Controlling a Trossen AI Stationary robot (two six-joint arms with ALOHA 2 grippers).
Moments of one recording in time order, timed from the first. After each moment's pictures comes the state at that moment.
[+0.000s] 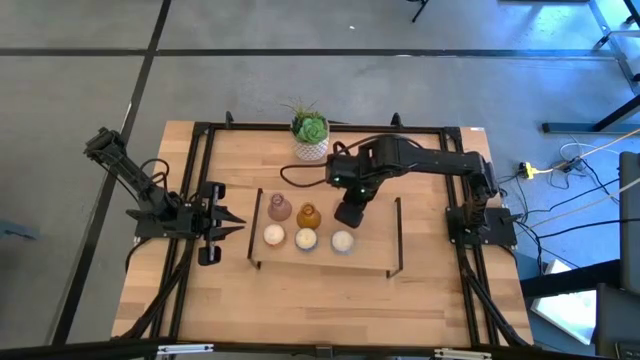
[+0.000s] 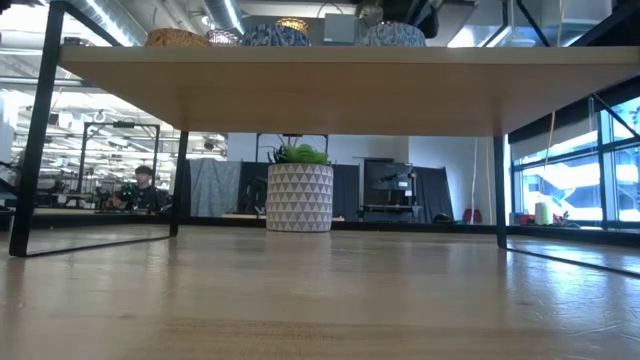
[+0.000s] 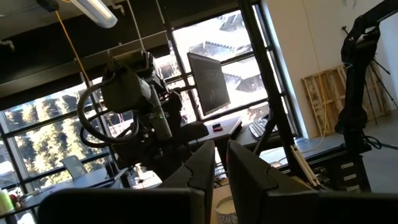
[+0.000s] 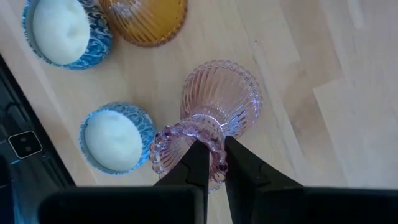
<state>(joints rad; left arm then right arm) -0.69 0.62 0.34 0.65 -0.59 0.51 0.03 1.93 2.11 -1.54 -0.06 0.46</state>
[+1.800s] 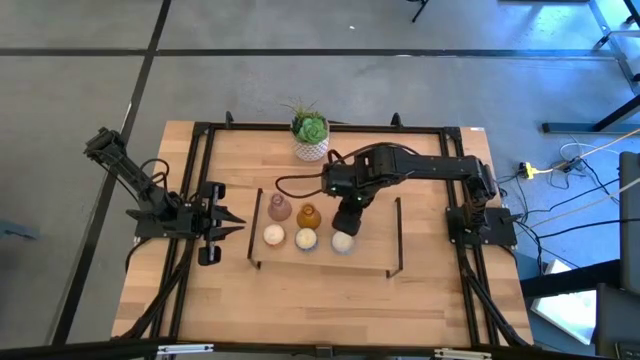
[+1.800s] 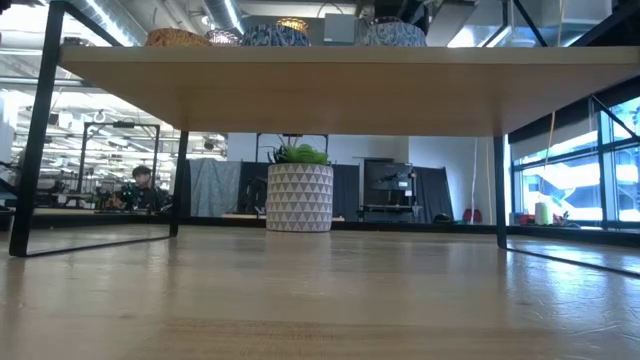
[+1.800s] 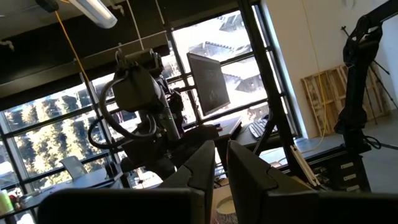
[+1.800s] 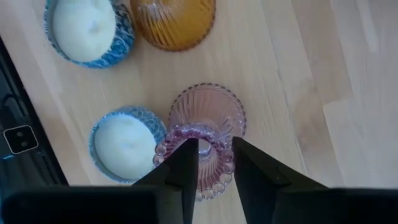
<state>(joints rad) -0.69 0.62 0.34 0.65 -0.58 0.51 0.07 1.95 2.11 -1.50 -0.04 0.42</state>
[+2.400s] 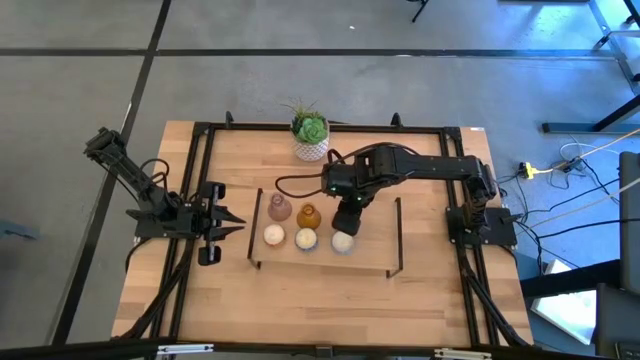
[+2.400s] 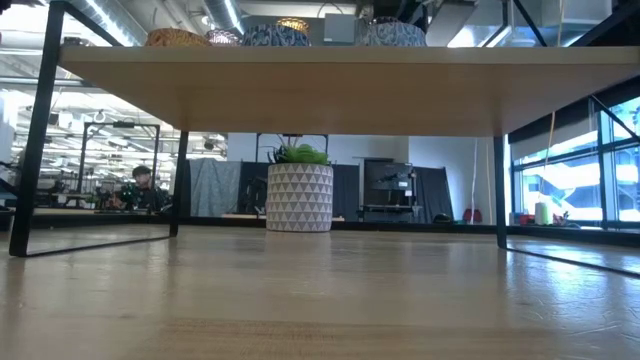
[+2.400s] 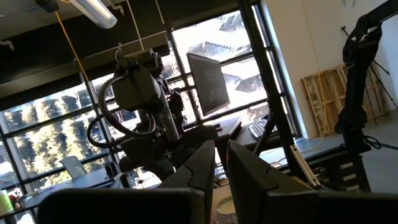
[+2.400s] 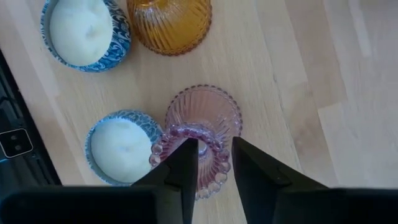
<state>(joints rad) -0.69 0.62 0.34 0.65 -0.58 0.51 0.07 1.95 2.11 -1.48 -0.02 0.42</state>
